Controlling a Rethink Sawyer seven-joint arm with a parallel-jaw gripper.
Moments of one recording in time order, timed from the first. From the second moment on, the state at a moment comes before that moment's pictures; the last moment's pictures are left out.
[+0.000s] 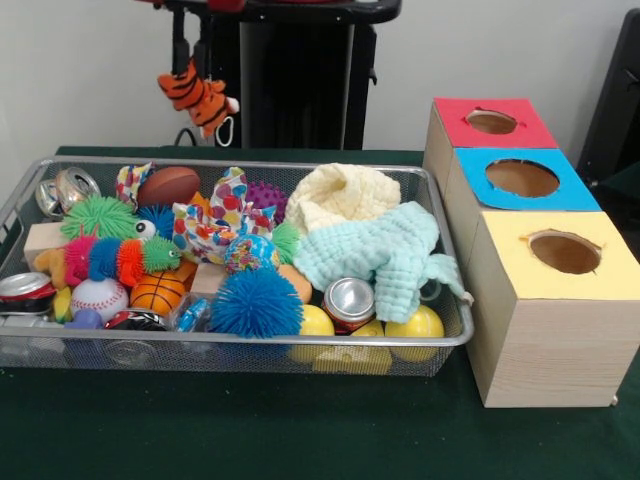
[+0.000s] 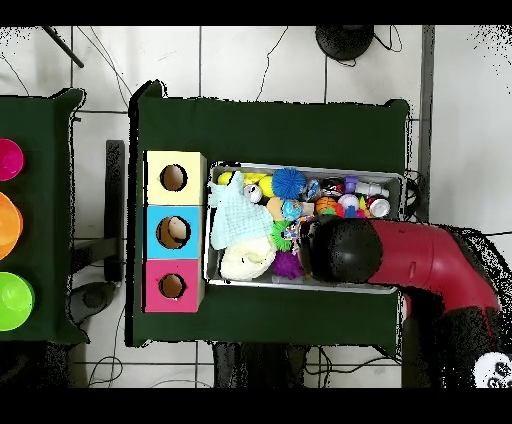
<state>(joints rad) -0.62 -0.99 0.30 1.76 -0.38 0.83 1.57</state>
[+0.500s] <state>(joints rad) -0.55 -1.06 0.29 1.89 -0.35 0.83 1.57</state>
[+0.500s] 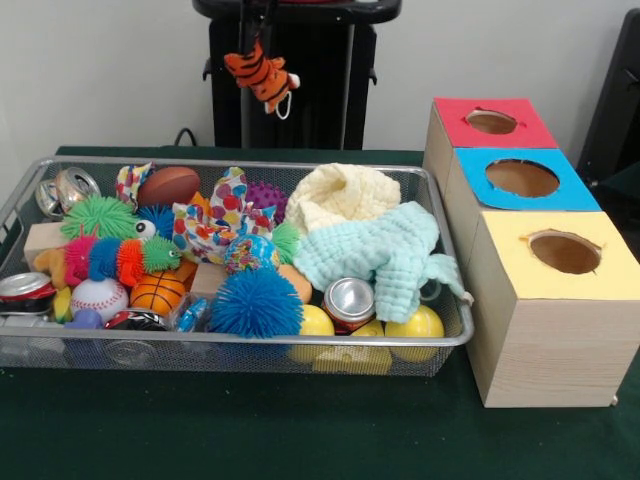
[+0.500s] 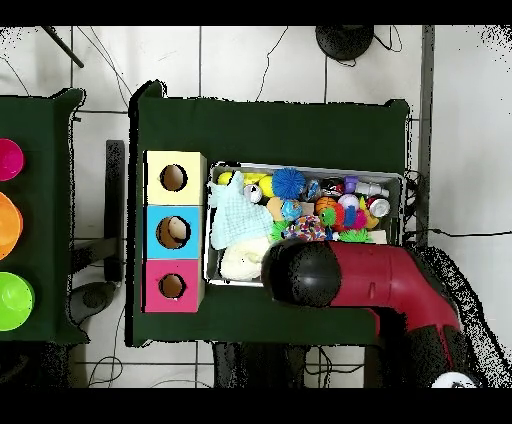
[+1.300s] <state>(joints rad) -0.40 -1.10 0.24 2.02 -0.34 0.74 1.57</state>
